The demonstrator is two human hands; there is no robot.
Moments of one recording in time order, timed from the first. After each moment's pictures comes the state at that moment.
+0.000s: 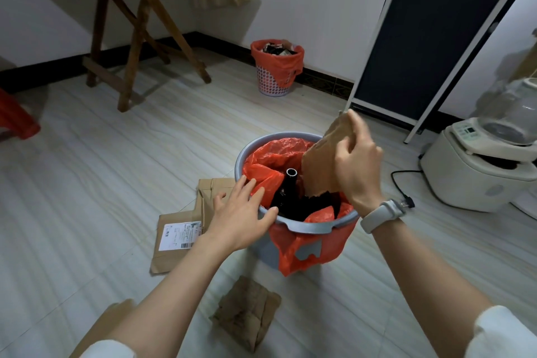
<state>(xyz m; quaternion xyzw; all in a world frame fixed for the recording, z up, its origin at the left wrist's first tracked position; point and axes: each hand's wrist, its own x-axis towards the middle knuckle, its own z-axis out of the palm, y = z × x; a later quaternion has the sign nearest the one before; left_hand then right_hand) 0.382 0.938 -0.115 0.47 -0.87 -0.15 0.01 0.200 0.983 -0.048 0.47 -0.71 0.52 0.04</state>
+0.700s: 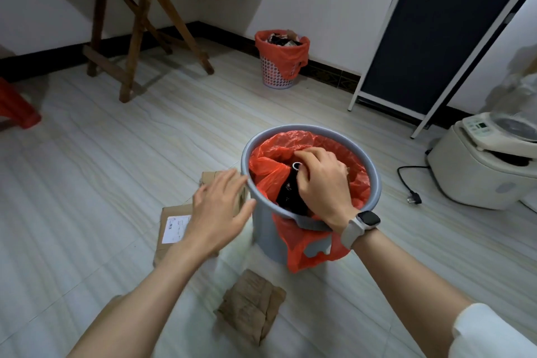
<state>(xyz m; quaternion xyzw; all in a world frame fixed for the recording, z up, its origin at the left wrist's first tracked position) 0.422 0.929 -0.131 0.46 -0.85 -0.15 0.19 0.231 0.969 -0.104 0.61 -0.73 0.30 0.07</state>
